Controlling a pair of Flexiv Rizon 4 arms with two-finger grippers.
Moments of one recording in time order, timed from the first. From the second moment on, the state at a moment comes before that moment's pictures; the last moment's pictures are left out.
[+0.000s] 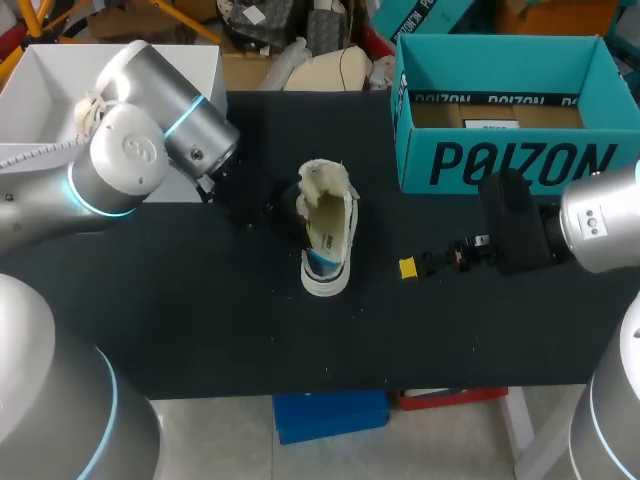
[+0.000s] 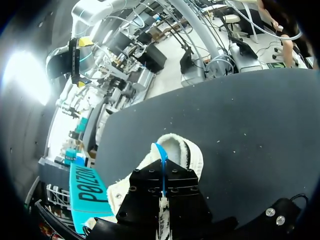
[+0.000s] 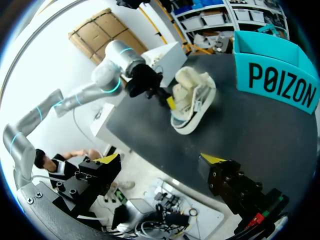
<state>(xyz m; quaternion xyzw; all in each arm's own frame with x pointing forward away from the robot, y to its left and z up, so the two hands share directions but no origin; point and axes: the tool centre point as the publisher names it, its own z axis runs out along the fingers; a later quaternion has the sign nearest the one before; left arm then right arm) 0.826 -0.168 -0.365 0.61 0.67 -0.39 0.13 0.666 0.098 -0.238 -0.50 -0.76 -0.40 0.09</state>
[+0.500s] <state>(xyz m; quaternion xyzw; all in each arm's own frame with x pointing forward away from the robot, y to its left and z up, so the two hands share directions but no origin) 0.814 -0.178 -0.370 0.67 0.64 -0.36 0.09 0.666 0.098 -0.238 -0.50 -0.76 -0.40 0.09</state>
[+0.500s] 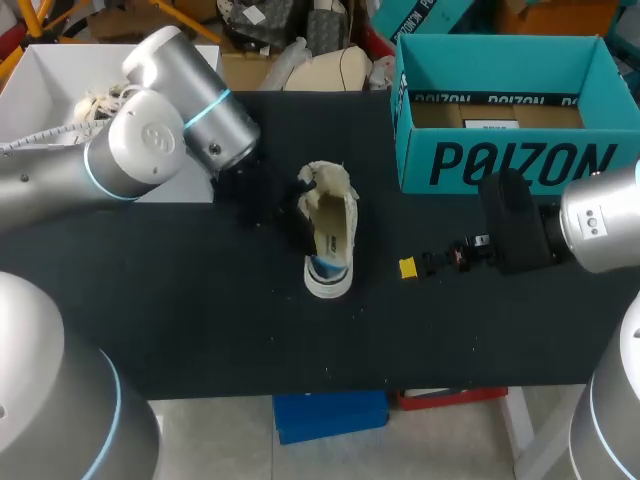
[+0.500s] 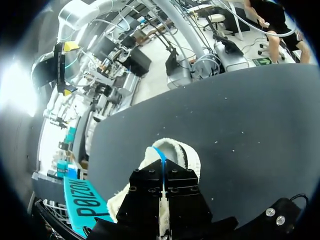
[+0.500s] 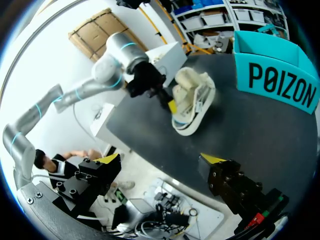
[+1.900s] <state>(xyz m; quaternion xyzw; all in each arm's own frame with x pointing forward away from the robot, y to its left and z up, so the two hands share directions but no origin) 0.809 -0.186 -0.387 0.73 0.61 -0.30 -0.02 0.666 0.098 -0.238 -0.50 -0.76 -0.40 0.09</state>
